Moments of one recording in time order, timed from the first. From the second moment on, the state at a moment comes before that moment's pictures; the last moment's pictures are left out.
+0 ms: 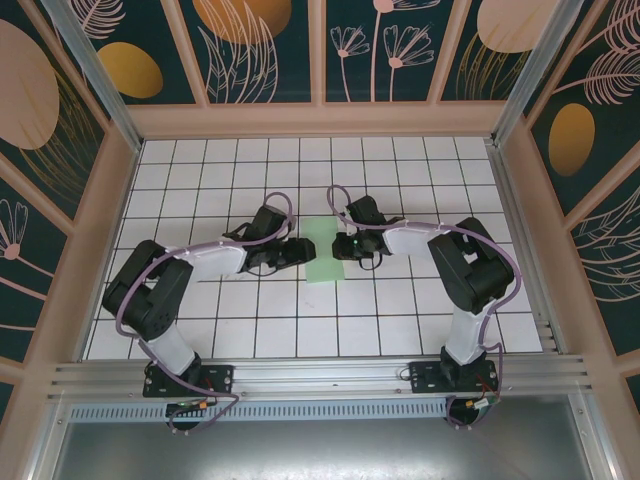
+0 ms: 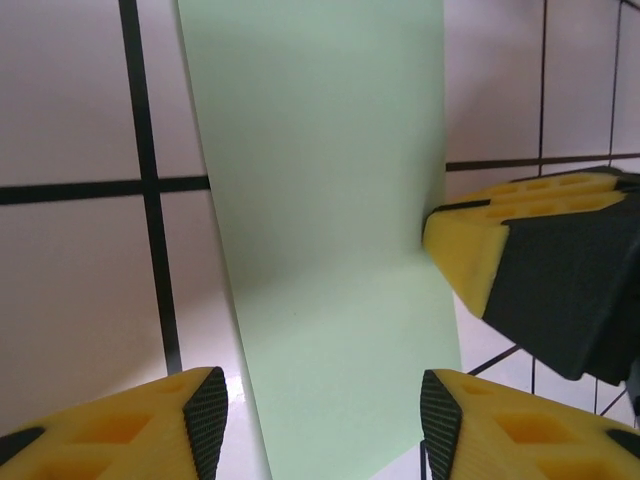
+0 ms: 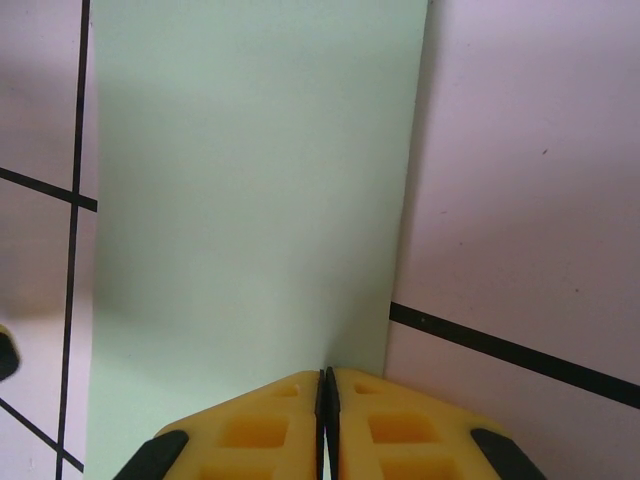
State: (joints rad) left arm -0.58 1.70 0.84 -0.06 0.36 -0.76; right arm 0.59 1.85 1.00 -0.19 -0.30 0.47
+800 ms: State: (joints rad) left arm -0.67 1.69 0.85 -0.15 0.26 -0.95; right arm 0.59 1.85 1.00 -0.19 -0.29 0.47
